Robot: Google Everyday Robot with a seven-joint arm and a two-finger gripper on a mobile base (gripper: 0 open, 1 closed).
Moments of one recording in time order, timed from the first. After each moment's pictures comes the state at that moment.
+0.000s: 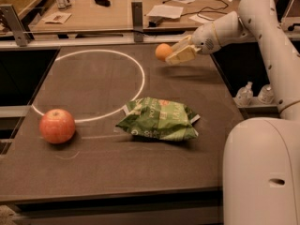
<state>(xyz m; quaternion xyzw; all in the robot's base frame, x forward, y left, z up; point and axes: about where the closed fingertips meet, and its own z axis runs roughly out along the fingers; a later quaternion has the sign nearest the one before) 0.738 -0.098 0.876 -0.54 0.69 0.29 0.38</state>
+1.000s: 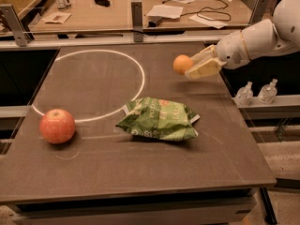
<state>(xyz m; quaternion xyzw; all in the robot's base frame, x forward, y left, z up) 0.648 -0.144 0.886 -0.54 0.70 0.26 0.38</state>
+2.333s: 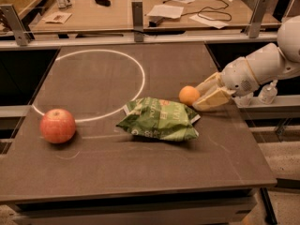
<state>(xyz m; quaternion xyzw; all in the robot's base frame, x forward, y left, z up) 0.569 -0.162 0.835 -0.57 0.71 0.26 0.31</state>
